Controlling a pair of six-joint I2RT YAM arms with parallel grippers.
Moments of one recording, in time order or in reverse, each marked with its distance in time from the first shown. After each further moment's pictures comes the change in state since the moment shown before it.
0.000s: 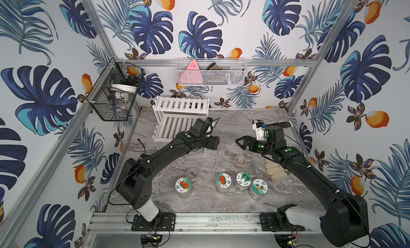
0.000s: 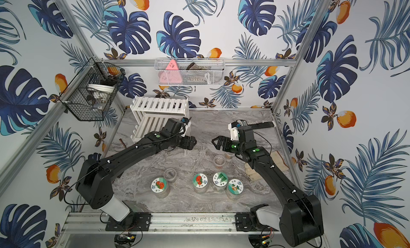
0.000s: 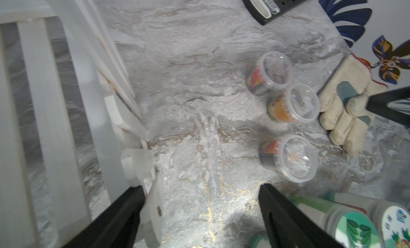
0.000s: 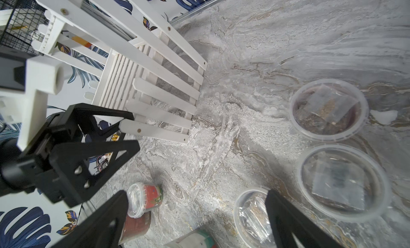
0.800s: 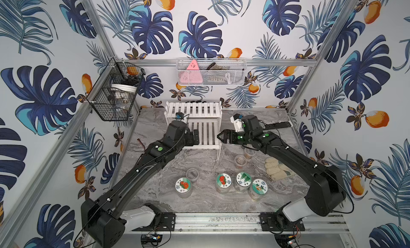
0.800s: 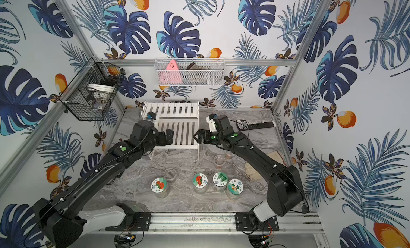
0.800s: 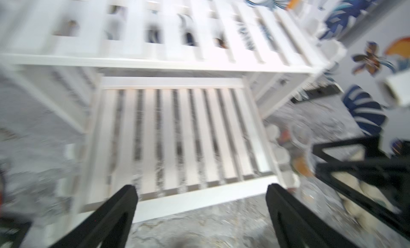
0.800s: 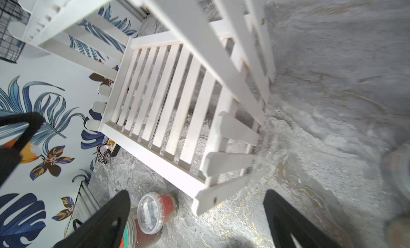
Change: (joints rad) left arm 0.201 -0.483 -0.222 -0.049 -0.292 -0.160; right arm 0.256 0.343 0.367 -0.082 0.113 0.002
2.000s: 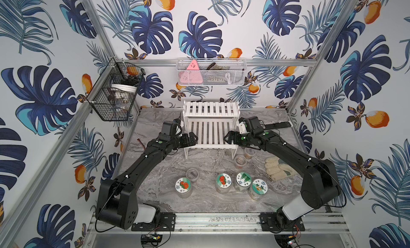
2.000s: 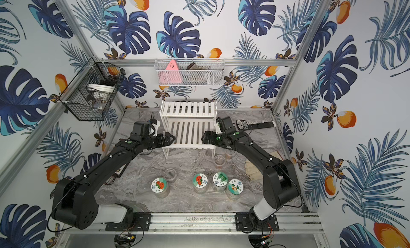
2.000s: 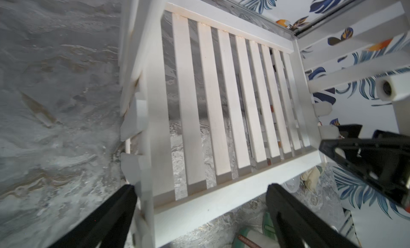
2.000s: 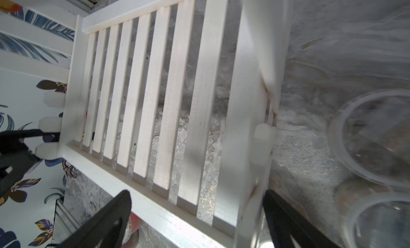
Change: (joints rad) left arm 0.136 0.213 -0.094 0.163 0.534 -0.058; right arm -0.145 0.024 -0.063 -0.058 -0.005 -0.001
